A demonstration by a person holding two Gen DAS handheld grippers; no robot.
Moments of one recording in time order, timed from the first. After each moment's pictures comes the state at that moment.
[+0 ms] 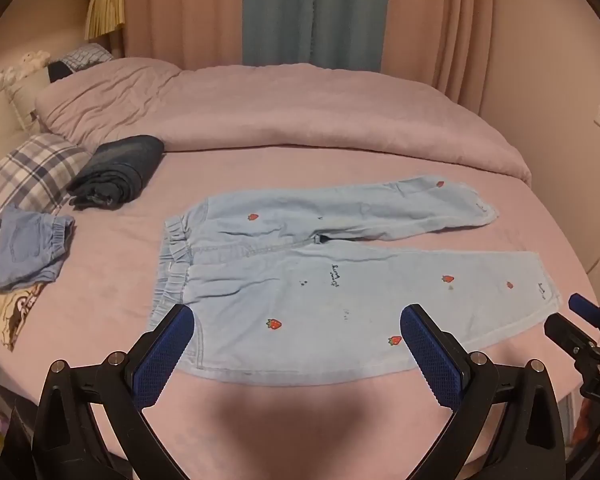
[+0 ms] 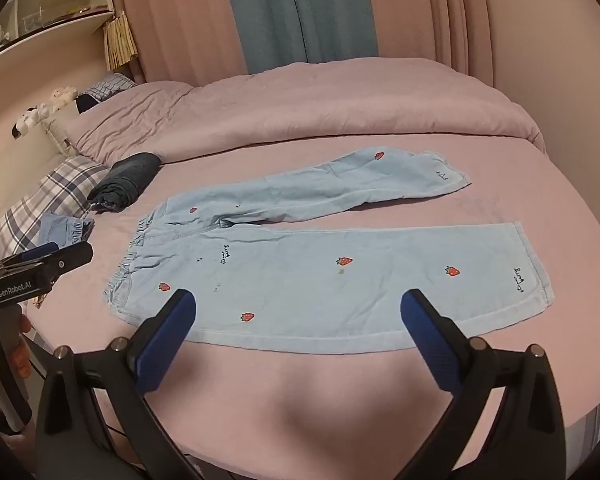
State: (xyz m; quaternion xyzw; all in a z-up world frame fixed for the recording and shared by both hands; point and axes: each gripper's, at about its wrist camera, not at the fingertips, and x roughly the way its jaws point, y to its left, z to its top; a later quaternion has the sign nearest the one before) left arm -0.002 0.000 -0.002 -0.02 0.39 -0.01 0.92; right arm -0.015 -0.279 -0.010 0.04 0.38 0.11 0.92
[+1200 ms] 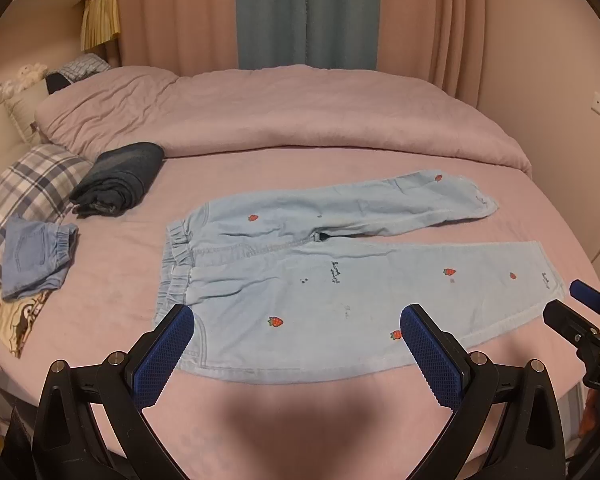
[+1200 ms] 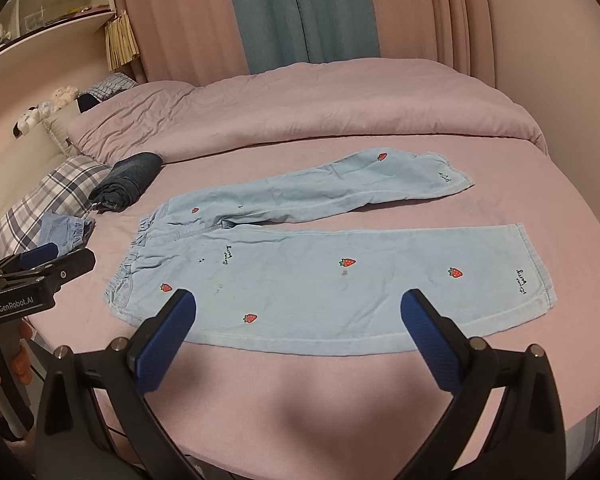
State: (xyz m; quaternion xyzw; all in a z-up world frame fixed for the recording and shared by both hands) left arm -0.006 -0.010 -0.001 0.00 0.39 0.00 0.92; right arm -0.016 -0.272 -0.011 0.04 0.38 0.12 0.92
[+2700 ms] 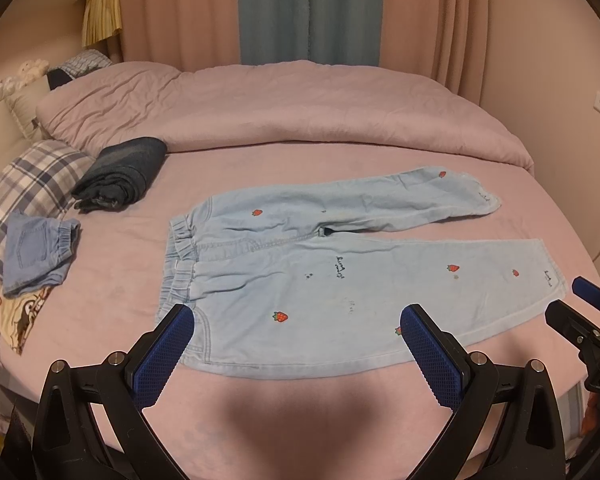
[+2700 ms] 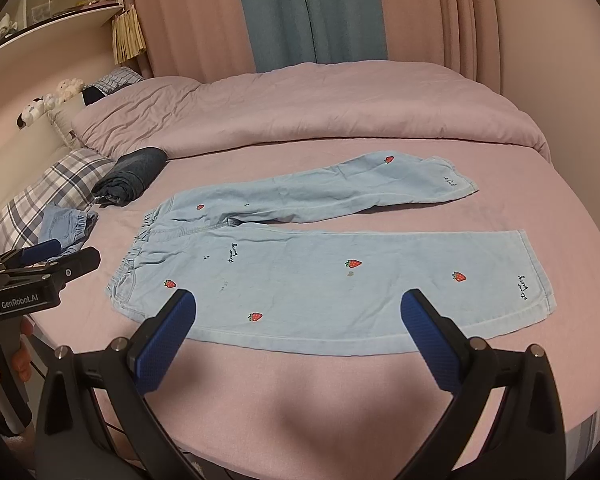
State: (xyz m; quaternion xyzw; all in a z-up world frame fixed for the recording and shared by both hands) left arm -0.010 -0.005 -0.003 0.00 0.39 0.00 0.92; right arm -0.019 -0.265 -0.009 0.03 0.38 0.12 0.92
